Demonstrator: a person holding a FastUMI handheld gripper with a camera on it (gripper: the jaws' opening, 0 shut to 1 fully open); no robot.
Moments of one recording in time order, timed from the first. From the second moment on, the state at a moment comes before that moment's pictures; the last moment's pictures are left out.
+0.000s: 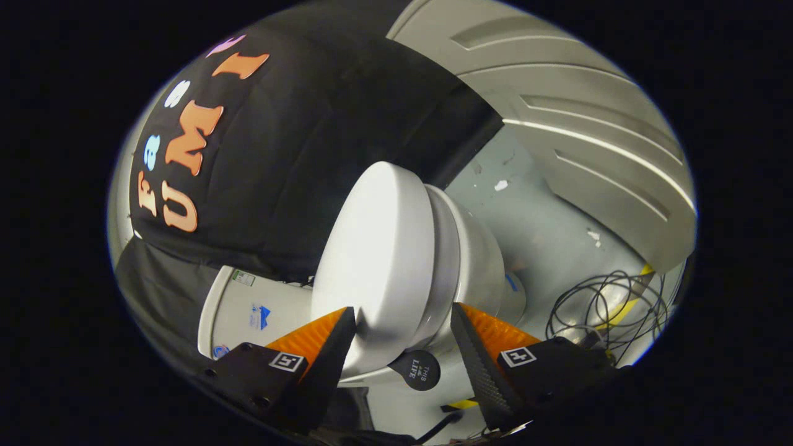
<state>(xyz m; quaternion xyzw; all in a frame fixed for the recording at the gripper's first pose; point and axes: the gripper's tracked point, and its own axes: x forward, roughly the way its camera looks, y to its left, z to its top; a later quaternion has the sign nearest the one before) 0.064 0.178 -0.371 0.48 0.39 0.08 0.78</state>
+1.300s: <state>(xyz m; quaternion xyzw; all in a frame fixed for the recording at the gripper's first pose) 0.021 0.186 -0.401 0.50 0.47 0.05 0.72</state>
